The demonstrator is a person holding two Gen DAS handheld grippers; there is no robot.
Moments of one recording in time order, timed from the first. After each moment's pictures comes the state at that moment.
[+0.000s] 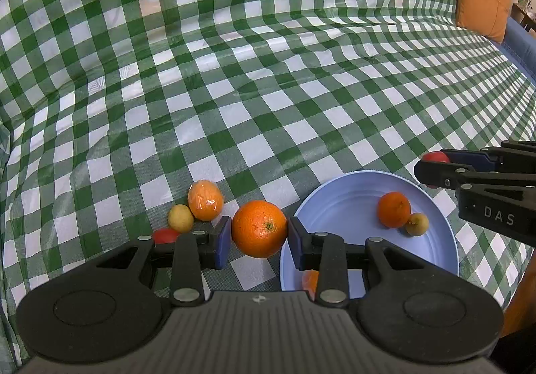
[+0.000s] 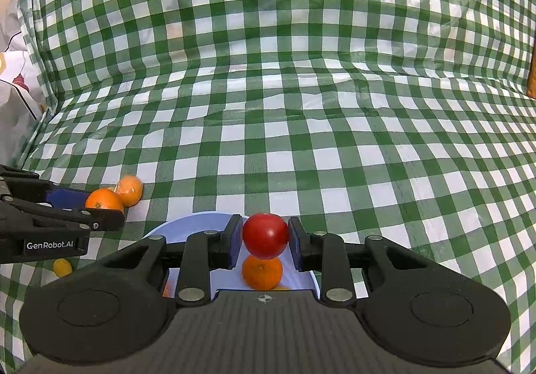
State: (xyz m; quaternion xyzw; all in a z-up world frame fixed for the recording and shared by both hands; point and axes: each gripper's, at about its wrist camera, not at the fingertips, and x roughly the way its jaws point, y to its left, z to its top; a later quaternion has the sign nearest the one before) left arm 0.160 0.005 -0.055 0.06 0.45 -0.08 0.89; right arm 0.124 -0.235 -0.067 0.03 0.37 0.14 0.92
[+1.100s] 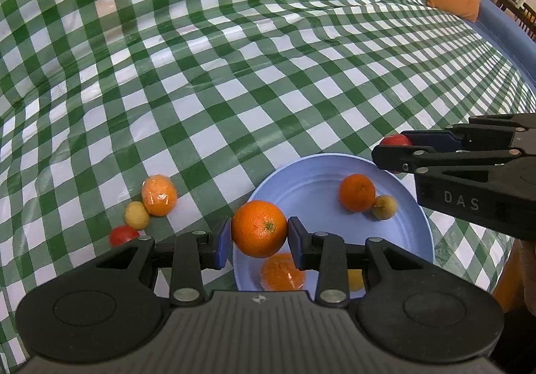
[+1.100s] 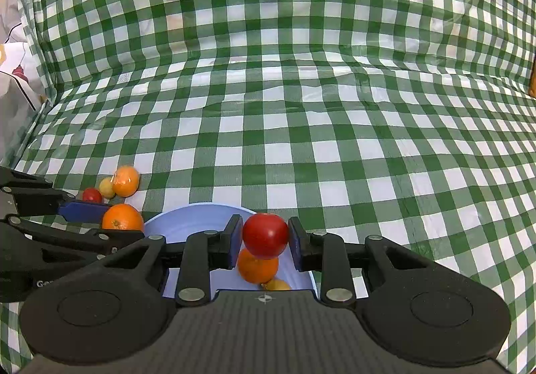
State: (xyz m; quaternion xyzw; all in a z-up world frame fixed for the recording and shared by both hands) left arm 0.154 -0.024 -0.066 0.08 0.47 -0.13 0.87; right arm 0.132 -0.240 -0.072 0.02 0.38 0.15 0.91
